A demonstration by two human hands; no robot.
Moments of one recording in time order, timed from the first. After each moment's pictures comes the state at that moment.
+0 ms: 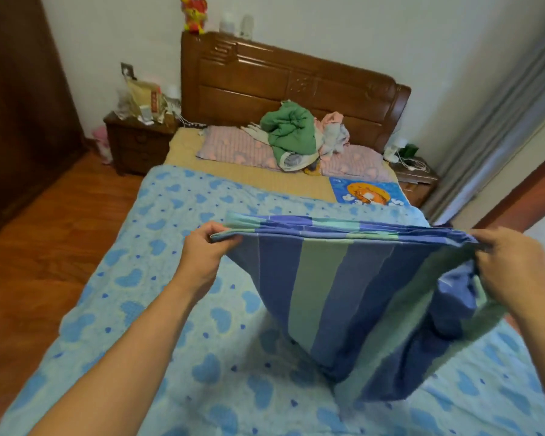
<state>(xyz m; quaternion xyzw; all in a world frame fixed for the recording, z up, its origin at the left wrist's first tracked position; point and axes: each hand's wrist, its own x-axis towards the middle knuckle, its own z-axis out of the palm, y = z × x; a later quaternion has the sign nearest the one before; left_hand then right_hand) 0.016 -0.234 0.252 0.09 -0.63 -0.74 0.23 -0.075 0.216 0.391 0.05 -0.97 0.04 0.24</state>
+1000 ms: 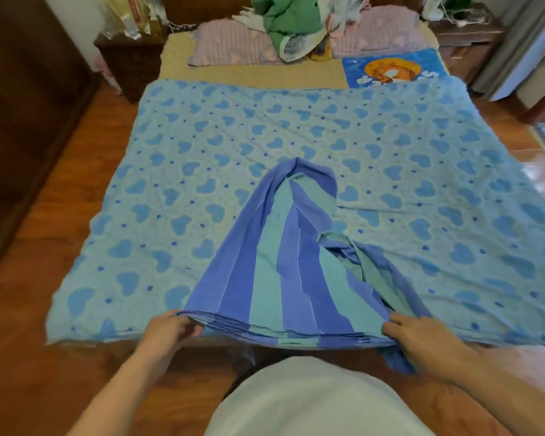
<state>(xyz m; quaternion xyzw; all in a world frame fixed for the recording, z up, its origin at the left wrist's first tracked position) 0.289 -0.045 0.092 0.49 -0.55 -0.67 -0.06 0.132 0.426 0.120 0.40 -0.89 -0.08 -0.20</state>
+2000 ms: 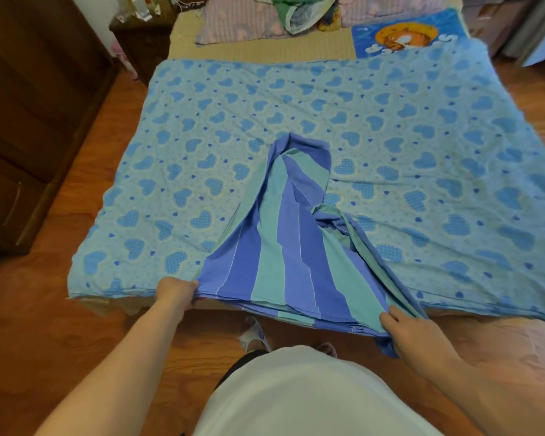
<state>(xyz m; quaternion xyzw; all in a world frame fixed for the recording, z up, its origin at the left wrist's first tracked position) 0.273 0.032 0.086 0.63 -0.60 -0.49 -0.07 0.190 0.511 0.089 0.36 -0.92 -0.01 -0.15</state>
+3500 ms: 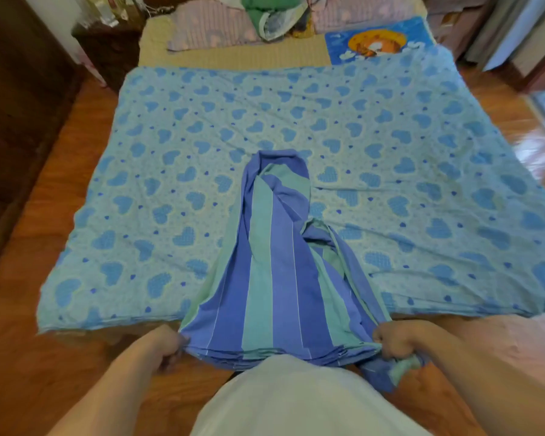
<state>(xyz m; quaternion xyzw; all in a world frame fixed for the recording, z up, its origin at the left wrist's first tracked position) 0.295 0.027 0.083 0.52 -0.66 -0.39 -0.36 0.132 0.467 0.080 0.25 -0.76 -0.13 -0.58</state>
